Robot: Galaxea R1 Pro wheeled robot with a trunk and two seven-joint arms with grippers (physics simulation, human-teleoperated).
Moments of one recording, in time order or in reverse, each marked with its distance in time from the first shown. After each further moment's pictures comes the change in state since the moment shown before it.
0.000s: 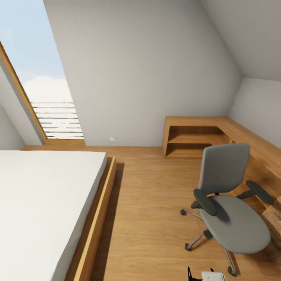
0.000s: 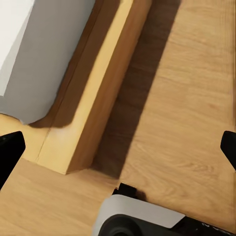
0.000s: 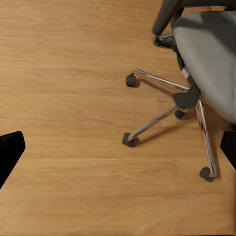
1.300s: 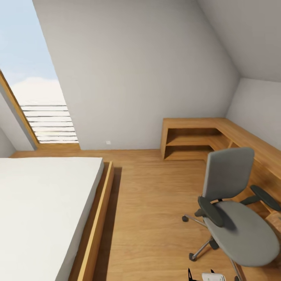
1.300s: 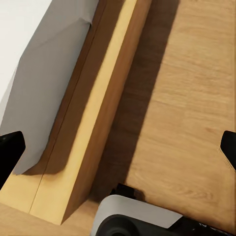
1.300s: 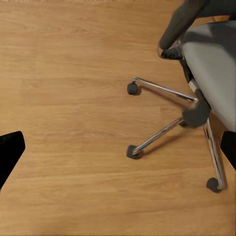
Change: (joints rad) left arm 0.000 -0.004 0.000 0.000 0.000 0.001 -0.001; right arm 0.000 0.002 0.001 0.014 0.001 0.001 0.000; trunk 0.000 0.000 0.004
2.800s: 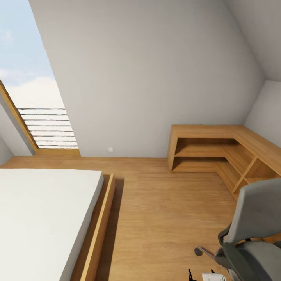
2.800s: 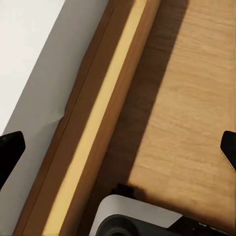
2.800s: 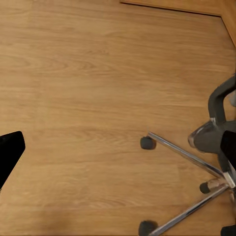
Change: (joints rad) left arm 0.000 0.000 -0.001 0.000 -0.001 0.000 0.000; right arm 0.000 -0.002 0.000 0.000 -0.001 0.002 0.000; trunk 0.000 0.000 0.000
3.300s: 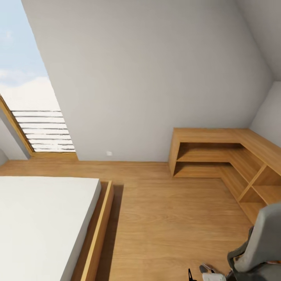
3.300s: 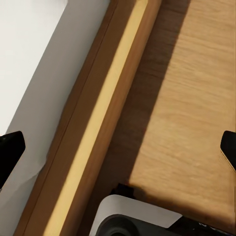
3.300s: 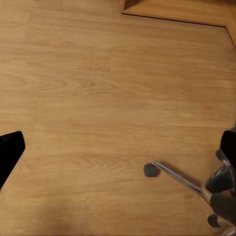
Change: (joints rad) left arm 0.000 0.000 0.001 0.000 0.001 0.000 0.001; right arm 0.000 0.000 0.000 0.000 0.001 0.000 0.000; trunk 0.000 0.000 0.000
